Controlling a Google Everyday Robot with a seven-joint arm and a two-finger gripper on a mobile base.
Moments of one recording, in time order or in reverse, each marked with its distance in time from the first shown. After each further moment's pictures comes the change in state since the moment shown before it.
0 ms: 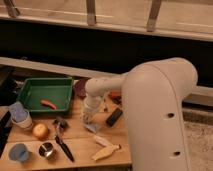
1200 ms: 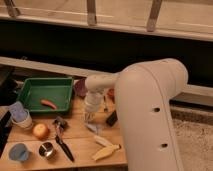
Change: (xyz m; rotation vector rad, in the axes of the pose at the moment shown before) arm -0.026 -0.014 -0.005 0.031 0.064 0.003
